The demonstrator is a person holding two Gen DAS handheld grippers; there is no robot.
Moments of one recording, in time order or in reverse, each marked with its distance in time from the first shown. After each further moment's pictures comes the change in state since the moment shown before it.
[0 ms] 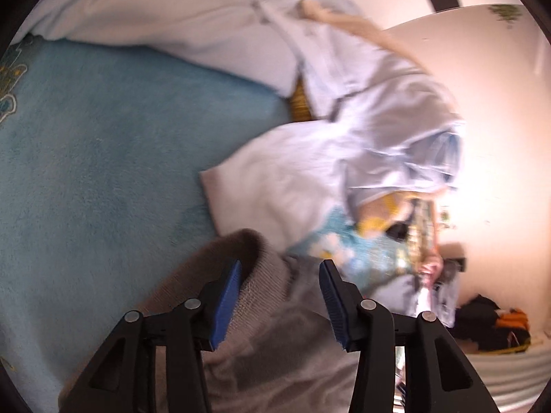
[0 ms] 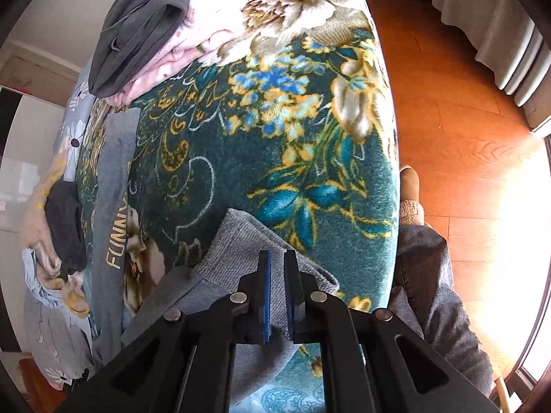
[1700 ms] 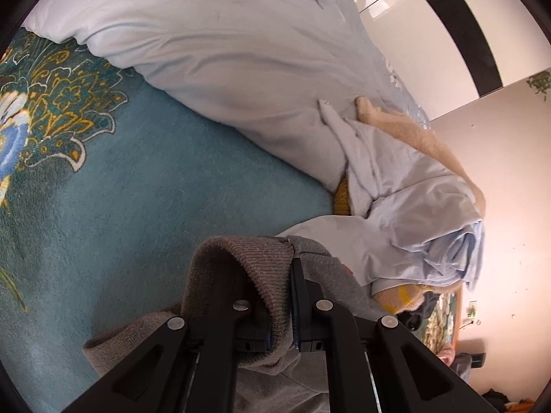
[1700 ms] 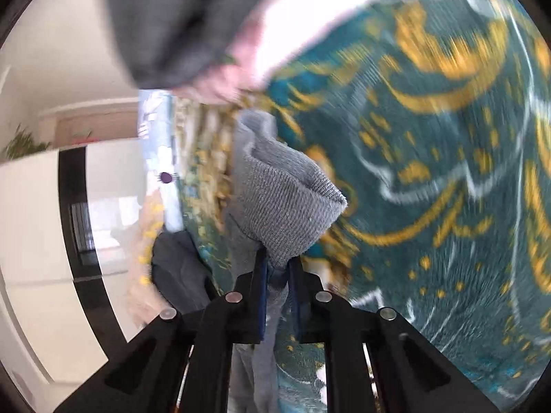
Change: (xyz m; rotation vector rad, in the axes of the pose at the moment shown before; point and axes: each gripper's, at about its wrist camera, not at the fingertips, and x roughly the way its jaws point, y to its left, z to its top) left arm -0.054 -0.011 0.002 -0.226 -0.376 0.215; right arm 0.138 0.188 0.112 0.187 0.097 0.545
